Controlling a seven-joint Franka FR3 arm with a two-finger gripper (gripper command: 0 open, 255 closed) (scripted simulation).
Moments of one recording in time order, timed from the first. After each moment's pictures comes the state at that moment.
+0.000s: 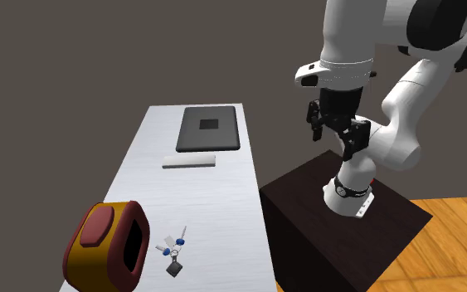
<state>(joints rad) 0.02 -0.77 -0.06 -2.32 0.08 1.46 0.14</state>
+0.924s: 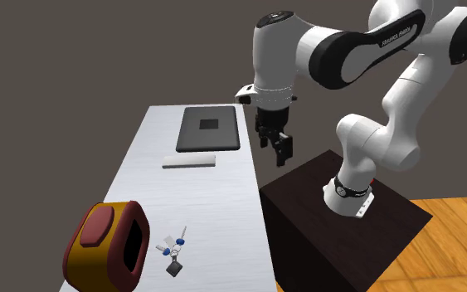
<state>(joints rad) -0.05 -0.54 -0.23 -2.34 -0.05 1.73 -0.03</state>
